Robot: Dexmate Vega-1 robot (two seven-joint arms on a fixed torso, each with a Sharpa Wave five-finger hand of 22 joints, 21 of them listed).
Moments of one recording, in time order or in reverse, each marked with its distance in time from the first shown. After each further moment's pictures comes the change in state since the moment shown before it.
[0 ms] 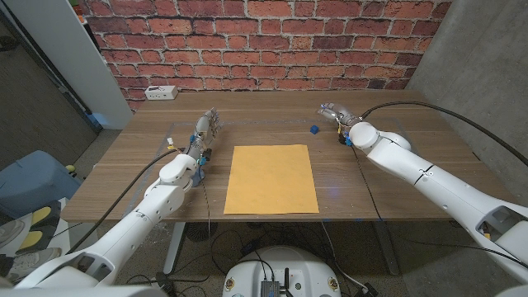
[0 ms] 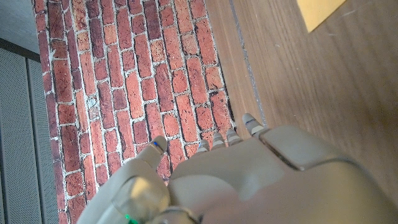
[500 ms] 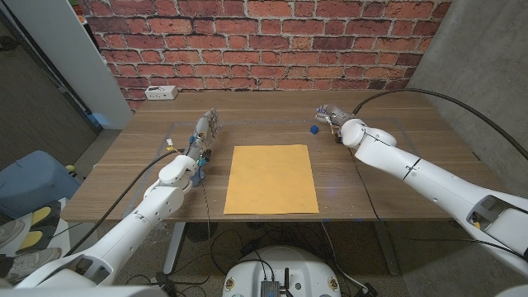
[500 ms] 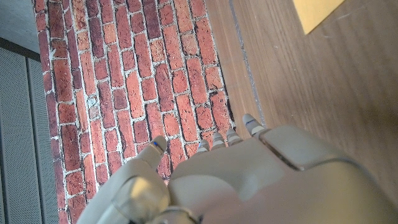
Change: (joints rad) left arm 0.011 0.004 -0.003 -0.011 -0.003 0.000 0.004; left_hand 0.000 0.000 -0.004 -0.004 0.000 0.000 0.000 0.000 0.000 0.000 0.000 0.000 0.000 0.000 0.000 0.000 0.000 -0.002 0.006 -0.006 0.000; right arm 0.087 0.019 -0.130 -0.022 -0.188 -0.187 0.050; right_hand 0.201 -0.022 0.050 -0.050 0.000 0.113 -0.027 0.000 0.000 0.078 -0.030 0.000 0.000 0.096 -0.069 0.011 -0.003 0.063 -0.030 0.000 0.000
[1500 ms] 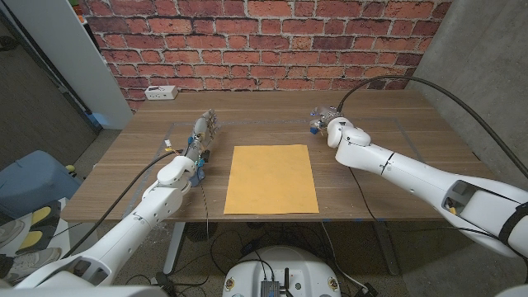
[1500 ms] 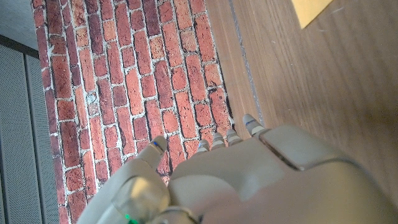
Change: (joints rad) left arm 0.009 0.005 -0.008 -0.005 -0.007 -0.001 0.007; left_hand 0.000 0.000 0.000 0.000 0.000 0.000 0.000 0.000 0.000 0.000 0.000 0.000 0.000 0.000 0.000 0.000 0.000 0.000 0.000 -0.007 0.000; right arm 0.135 0.096 -0.187 0.144 -0.233 -0.085 0.106; right_hand 0.248 -0.063 -0.028 0.005 0.012 0.098 -0.027 0.000 0.005 0.094 -0.038 0.000 0.005 0.140 -0.010 0.043 0.021 0.115 -0.038 0.033 0.010
